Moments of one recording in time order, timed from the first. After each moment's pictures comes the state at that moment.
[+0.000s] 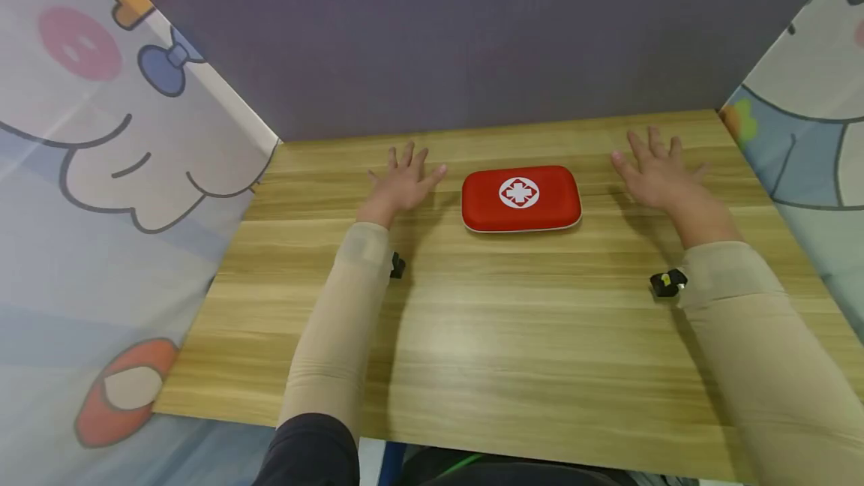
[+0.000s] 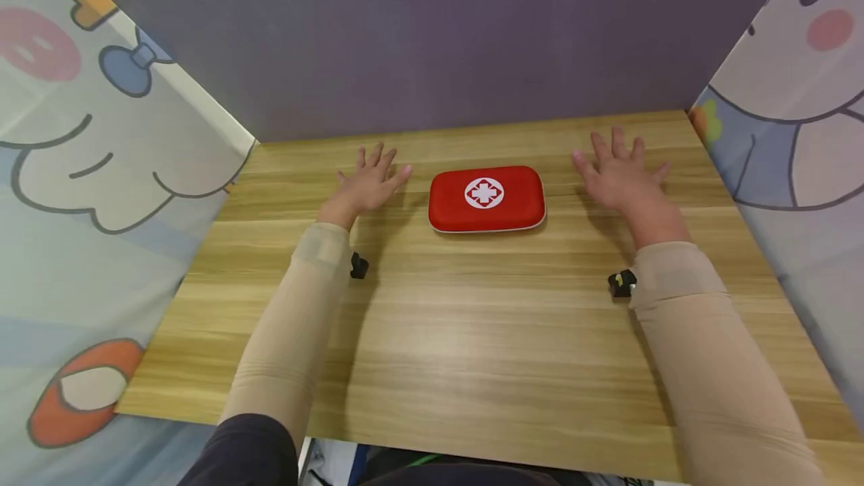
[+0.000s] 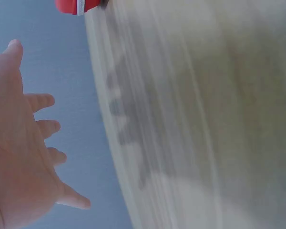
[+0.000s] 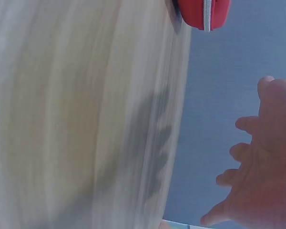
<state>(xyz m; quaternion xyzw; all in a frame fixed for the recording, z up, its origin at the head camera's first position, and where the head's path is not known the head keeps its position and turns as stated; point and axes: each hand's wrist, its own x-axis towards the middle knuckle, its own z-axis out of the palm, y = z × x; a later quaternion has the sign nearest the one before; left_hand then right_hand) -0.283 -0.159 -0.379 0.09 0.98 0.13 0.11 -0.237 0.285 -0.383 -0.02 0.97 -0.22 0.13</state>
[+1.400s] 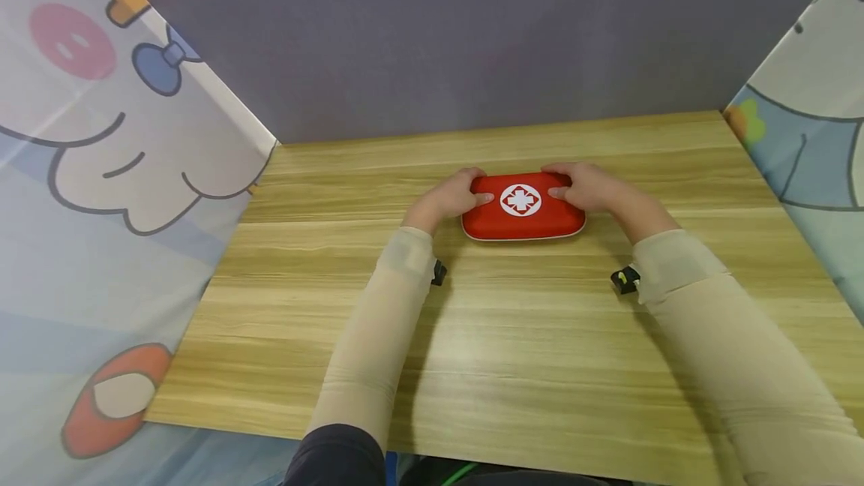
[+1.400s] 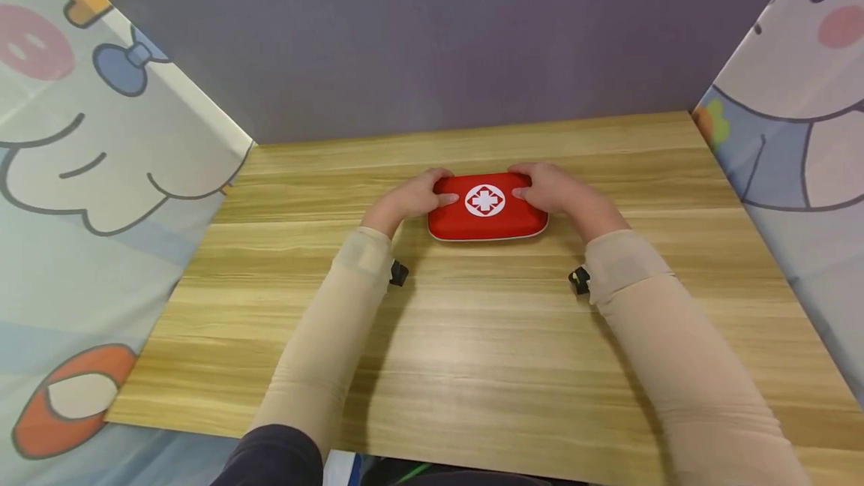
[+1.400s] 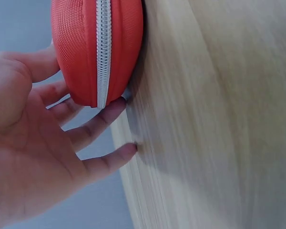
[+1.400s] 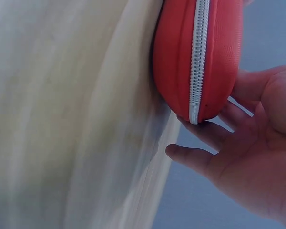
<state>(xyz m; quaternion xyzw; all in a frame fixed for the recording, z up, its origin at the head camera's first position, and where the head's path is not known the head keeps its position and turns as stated) -0.279 -0.077 -0.392 0.16 0.92 0.30 0.22 -0.259 0.195 -0.386 -0.14 0.93 -0.28 0.19</state>
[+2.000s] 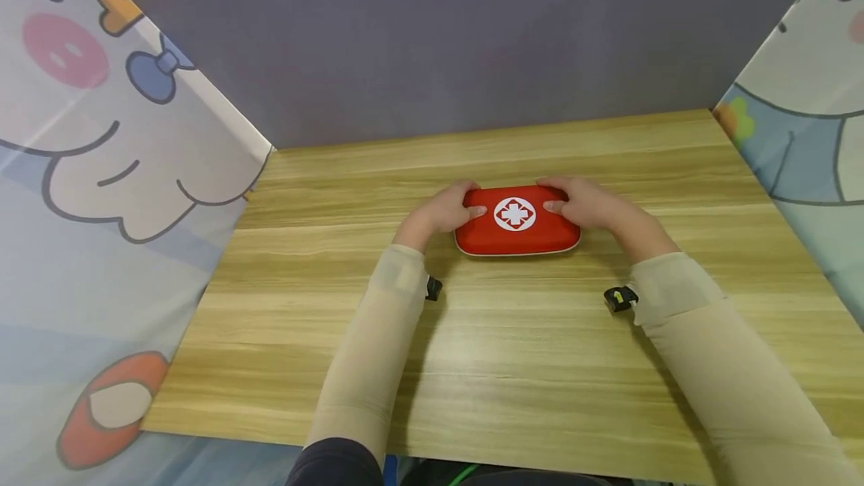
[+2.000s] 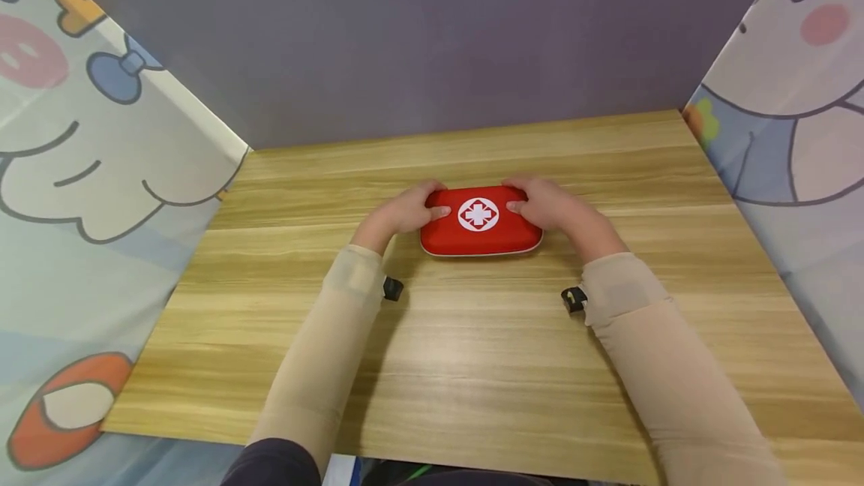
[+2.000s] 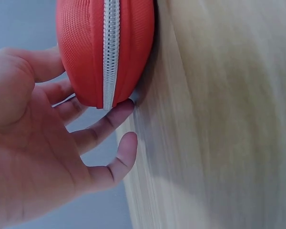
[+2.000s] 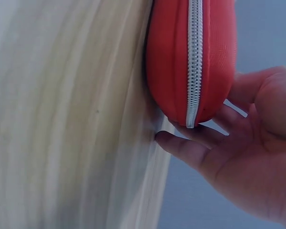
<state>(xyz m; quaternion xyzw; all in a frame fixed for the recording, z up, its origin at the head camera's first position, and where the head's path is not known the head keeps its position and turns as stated) -0.256 -0.080 -0.391 0.16 0.92 0.28 0.23 -0.230 0.194 -0.389 -0.15 0.93 -0.30 0.19</state>
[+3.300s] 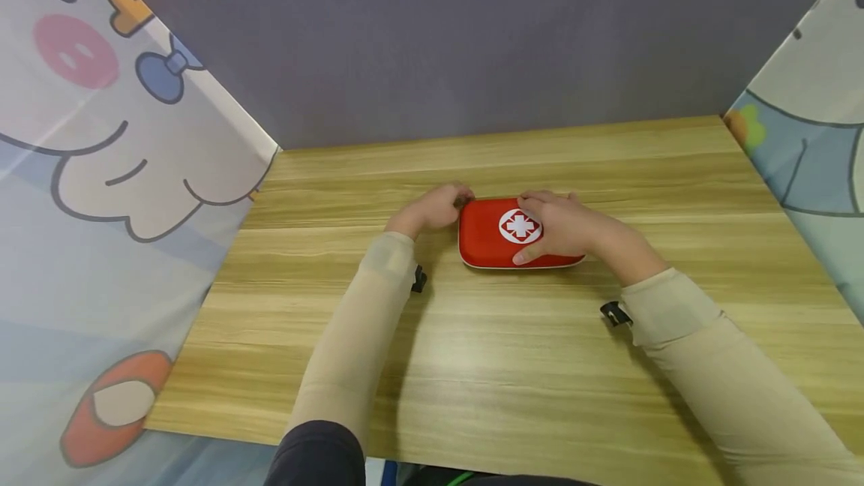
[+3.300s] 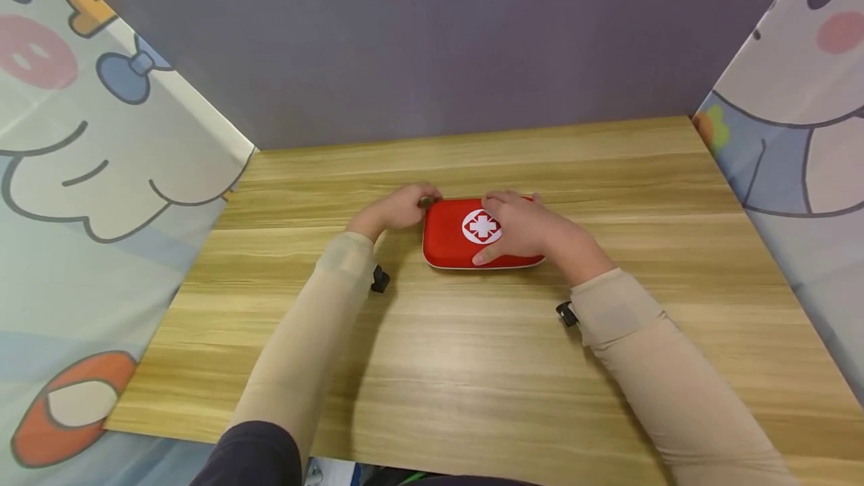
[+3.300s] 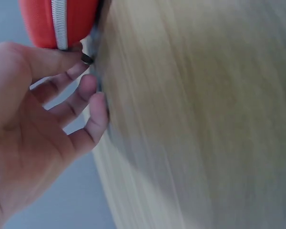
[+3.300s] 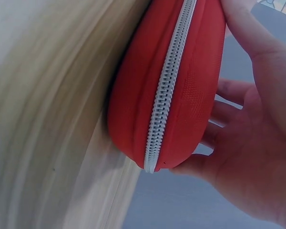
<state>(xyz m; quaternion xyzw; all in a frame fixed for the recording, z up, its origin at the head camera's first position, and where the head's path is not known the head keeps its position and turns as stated) -0.283 -0.110 -0.404 0.26 0.91 0.24 0.21 -0.205 0.151 -0.380 -0.22 0.94 -0.20 0.17</state>
